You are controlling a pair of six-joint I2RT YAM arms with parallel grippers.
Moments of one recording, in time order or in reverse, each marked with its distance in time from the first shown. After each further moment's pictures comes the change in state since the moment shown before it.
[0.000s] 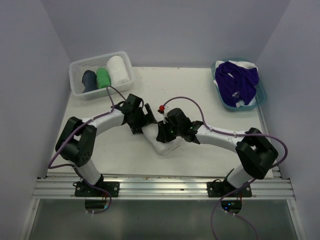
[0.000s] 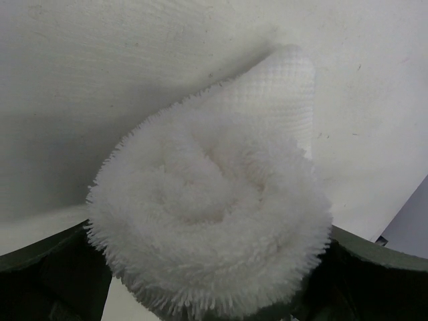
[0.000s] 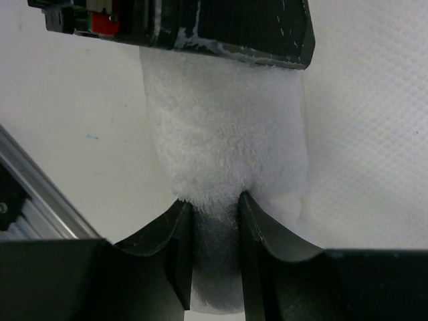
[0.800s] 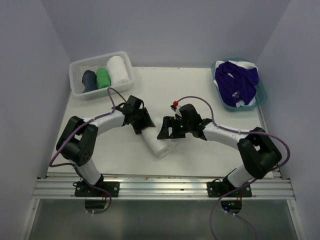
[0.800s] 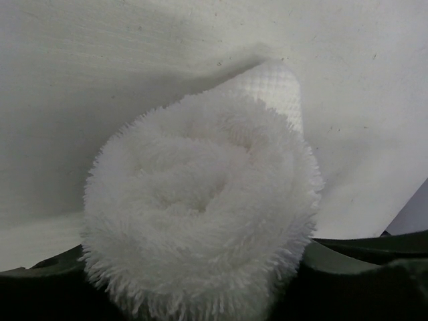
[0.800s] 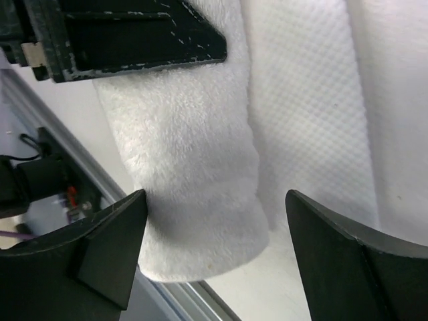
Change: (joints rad) left arm -0.003 0.004 -0.023 0.013 0.011 0.006; right arm -0.196 0.013 -0.093 0.121 -0.333 0.245
